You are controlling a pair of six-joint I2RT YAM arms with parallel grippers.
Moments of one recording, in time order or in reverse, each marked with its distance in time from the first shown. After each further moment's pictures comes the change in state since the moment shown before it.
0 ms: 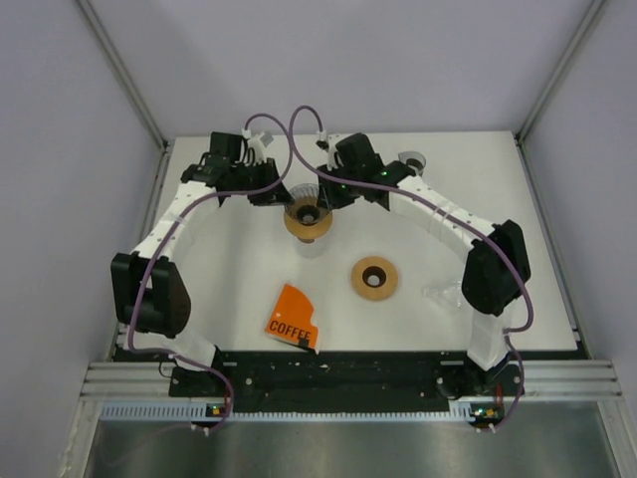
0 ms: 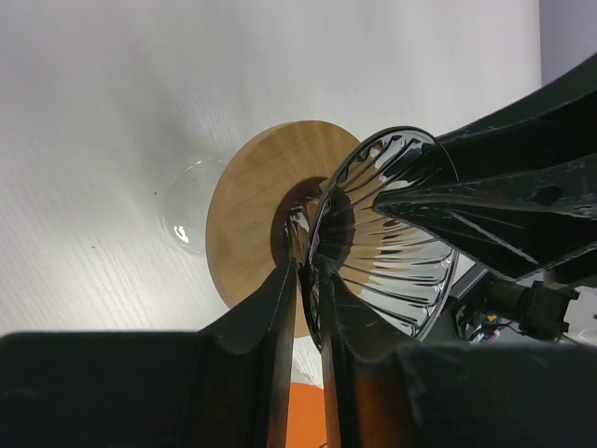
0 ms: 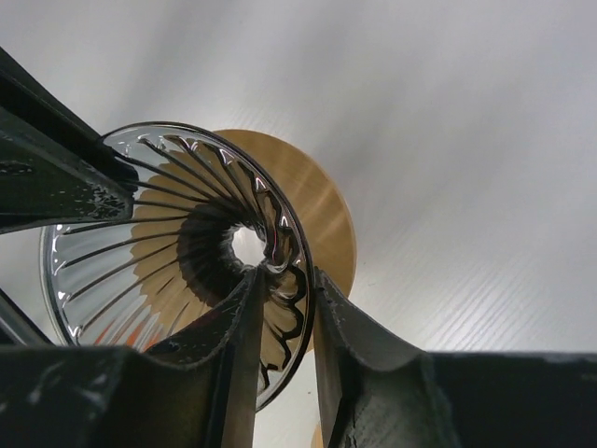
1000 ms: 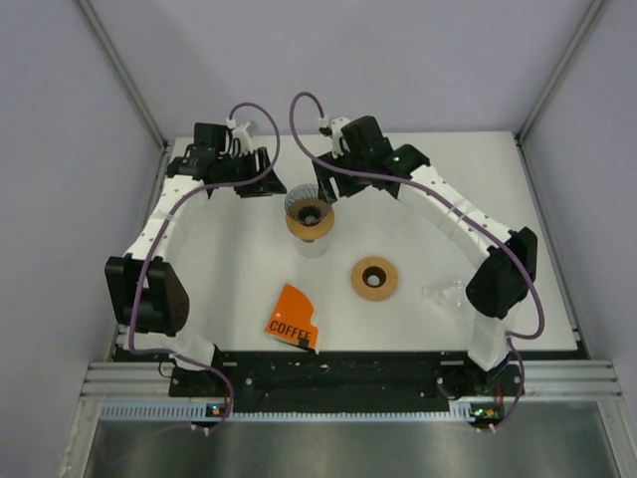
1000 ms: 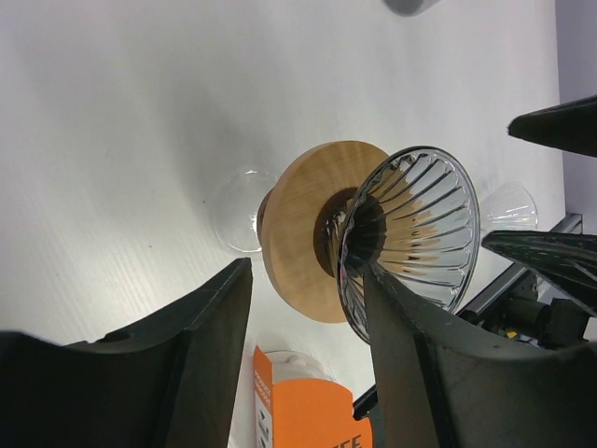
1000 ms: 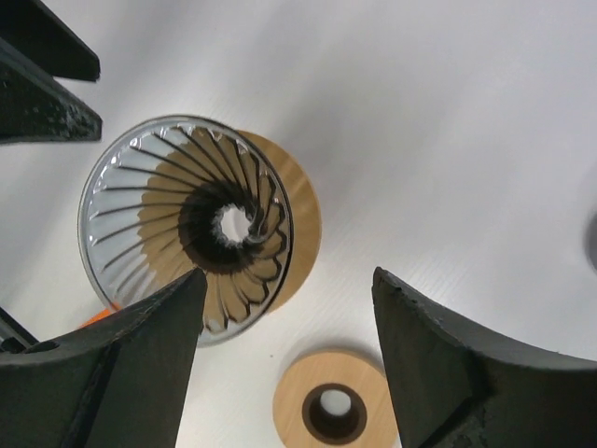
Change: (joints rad) left arm 0.062 0.015 0.096 -0.073 -0.013 0.059; right arm 0.000 0.010 0.205 -0.230 0.068 -0.114
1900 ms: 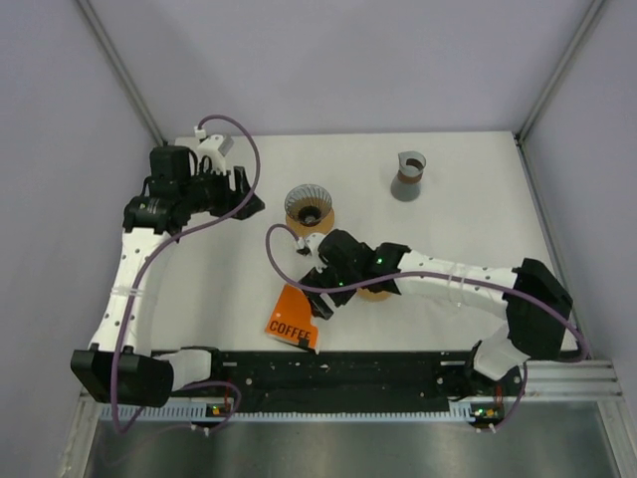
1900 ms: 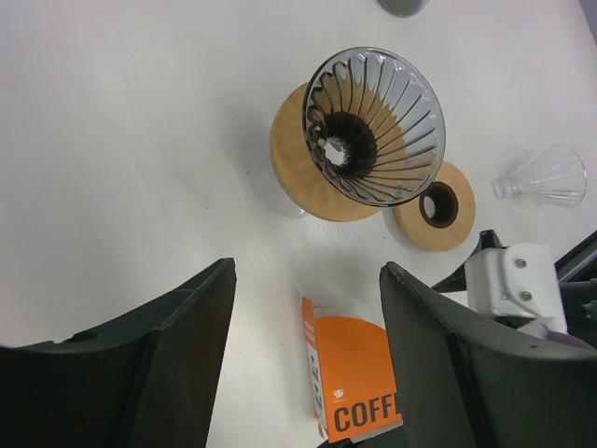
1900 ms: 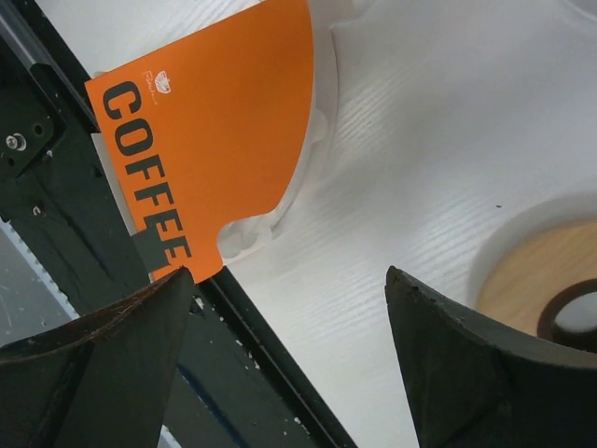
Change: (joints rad) left arm 0.057 -0.415 -0.166 -0.081 -0.058 0.206; right arm 0.388 -0.350 -0.755 0.220 -0.025 0.095
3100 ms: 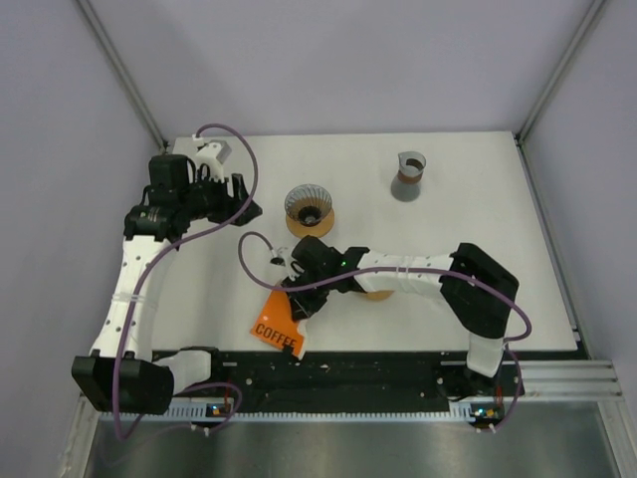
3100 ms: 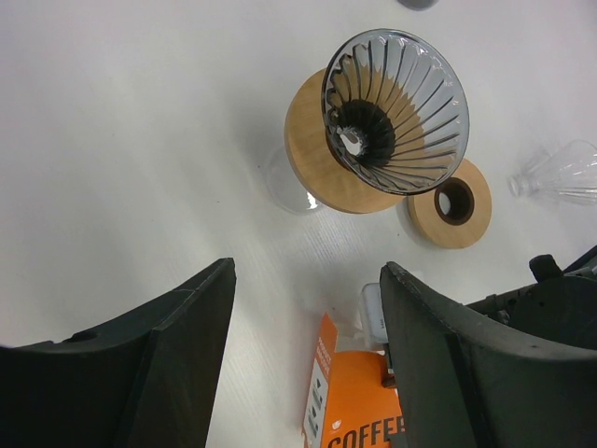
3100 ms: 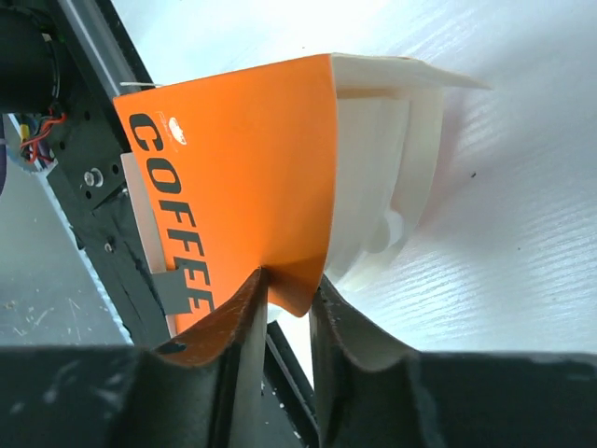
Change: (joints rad) left arm 0.025 -0.050 -0.090 0.046 0.001 0.019; right arm 0.018 0.304 0.072 0.214 -0.251 0.080
